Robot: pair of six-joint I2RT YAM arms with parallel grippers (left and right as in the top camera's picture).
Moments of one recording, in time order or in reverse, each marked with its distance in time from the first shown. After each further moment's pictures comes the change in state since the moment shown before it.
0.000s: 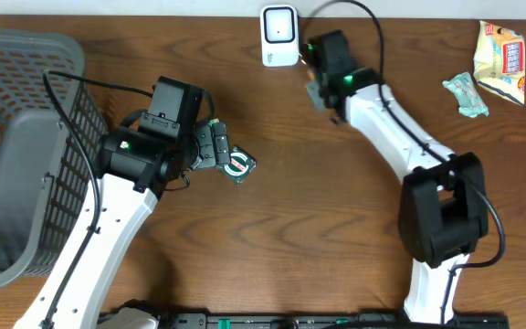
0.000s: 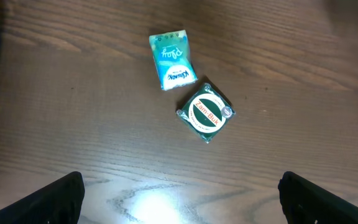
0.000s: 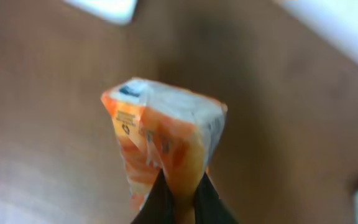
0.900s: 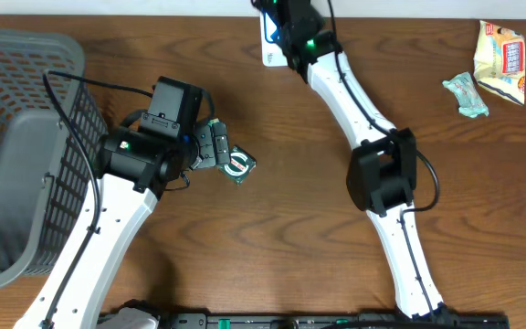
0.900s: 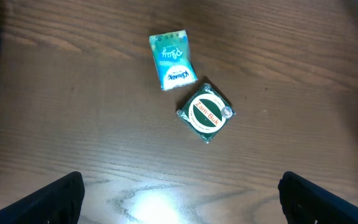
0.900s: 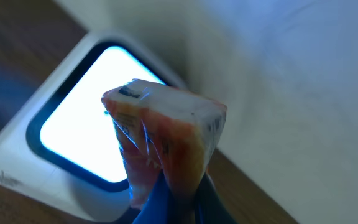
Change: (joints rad) left arm 0.000 0.000 0.000 0.001 0.000 0.000; right arm 0.021 0.552 0.822 -0.020 0.040 -0.335
